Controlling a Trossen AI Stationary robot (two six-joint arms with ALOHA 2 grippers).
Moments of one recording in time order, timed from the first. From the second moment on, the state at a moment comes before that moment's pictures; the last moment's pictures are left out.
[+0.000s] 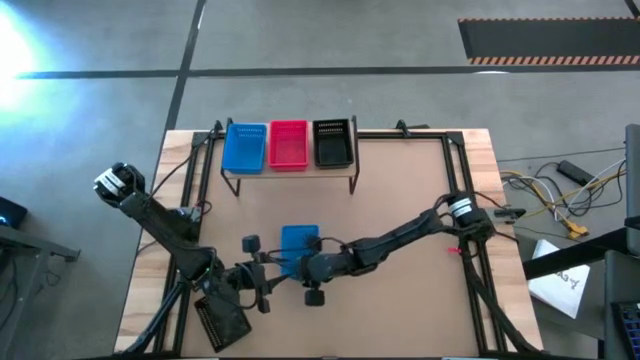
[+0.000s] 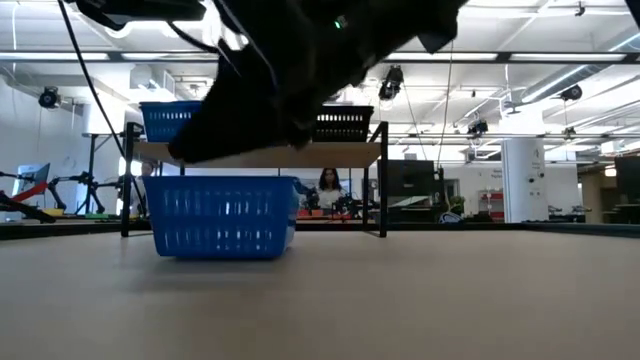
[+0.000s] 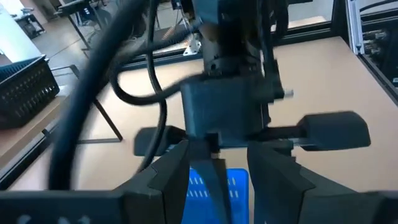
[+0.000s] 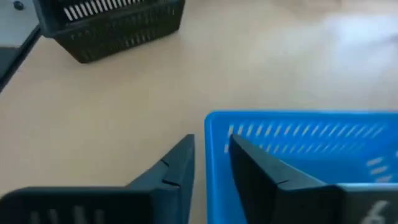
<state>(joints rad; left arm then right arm) -0.77 1.39 0.80 0.07 -0.97 -0.26 0.30 2.13 1.44 0.08 0.18 0.14</state>
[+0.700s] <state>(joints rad) -0.71 1.41 0.78 0.11 -0.76 -0.38 0.63 1.55 0.81 0.00 0.67 0.43</state>
